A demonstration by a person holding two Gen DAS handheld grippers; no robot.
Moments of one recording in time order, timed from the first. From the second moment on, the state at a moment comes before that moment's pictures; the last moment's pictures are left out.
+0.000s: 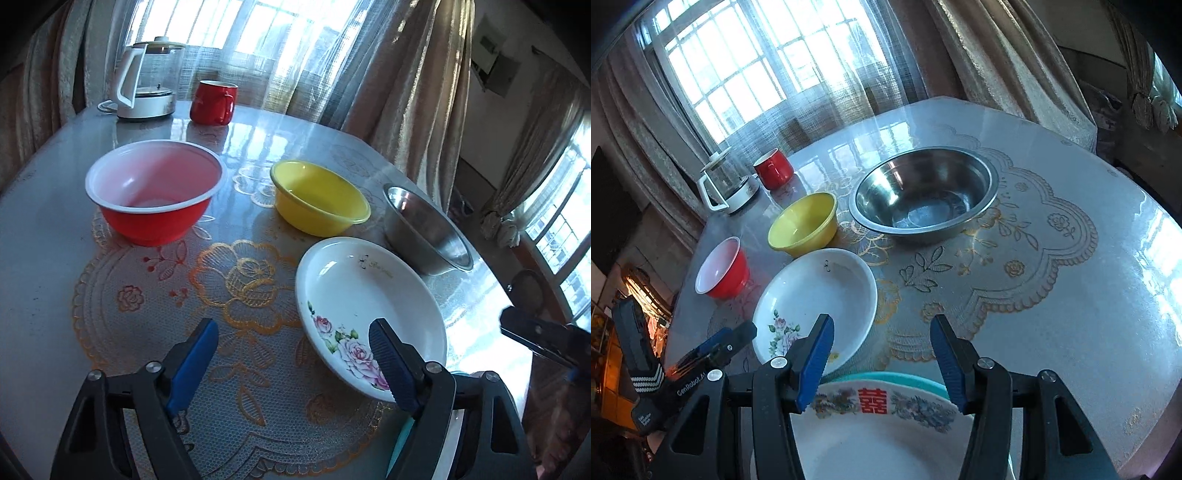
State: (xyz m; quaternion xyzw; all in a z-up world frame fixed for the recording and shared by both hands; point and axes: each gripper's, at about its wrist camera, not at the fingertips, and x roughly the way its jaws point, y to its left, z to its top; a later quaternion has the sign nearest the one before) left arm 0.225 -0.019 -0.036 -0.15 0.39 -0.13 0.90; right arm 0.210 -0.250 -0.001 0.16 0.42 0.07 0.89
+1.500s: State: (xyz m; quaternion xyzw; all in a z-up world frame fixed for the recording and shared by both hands) left arm 0.229 -0.025 -0.046 -0.11 0.41 -0.14 0.89; right arm 0.260 -0.197 -0.047 0.16 0.49 0.11 0.85
